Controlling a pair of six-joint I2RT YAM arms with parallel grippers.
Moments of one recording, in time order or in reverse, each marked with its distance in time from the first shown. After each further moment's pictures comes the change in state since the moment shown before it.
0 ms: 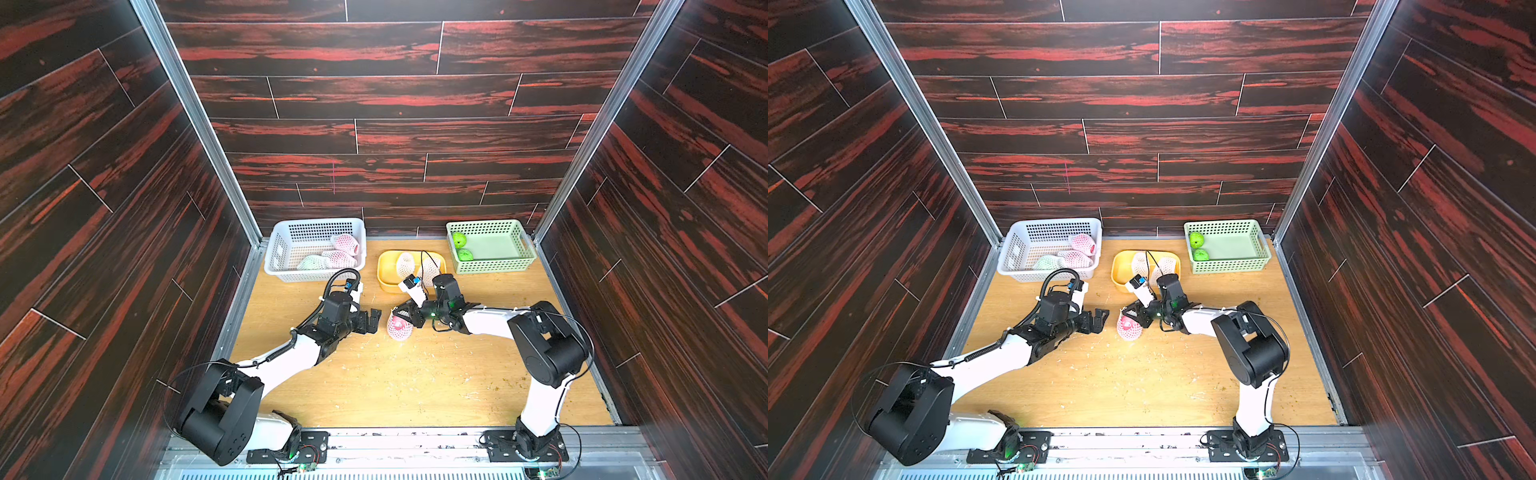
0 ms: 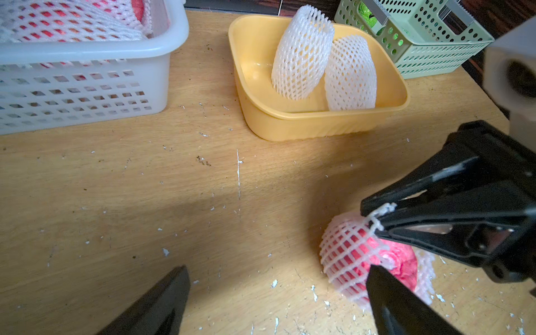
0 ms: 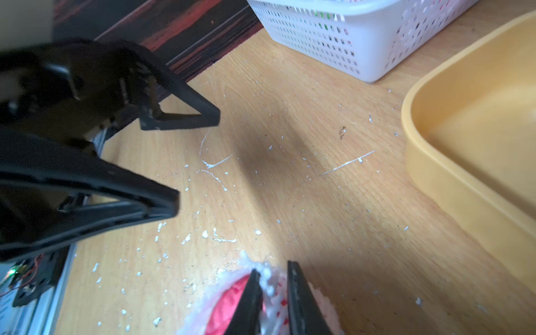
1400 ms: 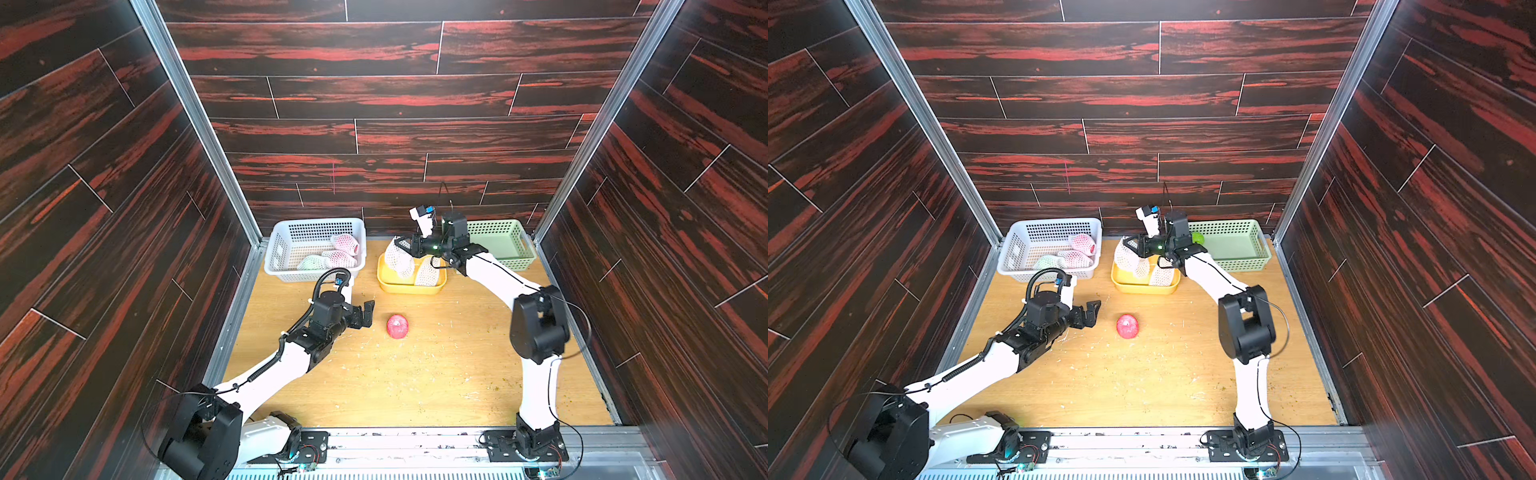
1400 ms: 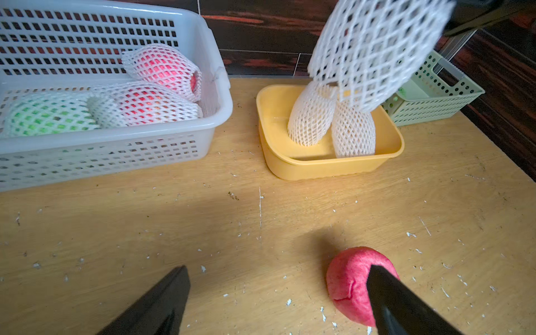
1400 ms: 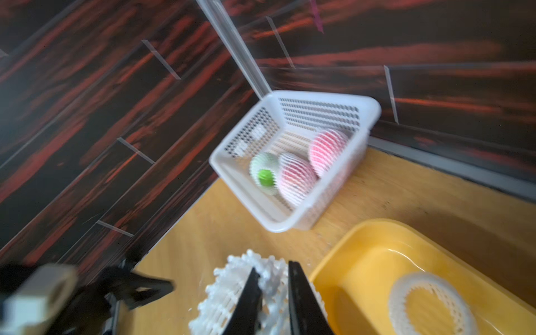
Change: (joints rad) left arm 0.000 -0.156 -0.019 -0.011 -0.117 0.018; right arm -0.150 0.296 0.829 -0.368 -0.010 0.304
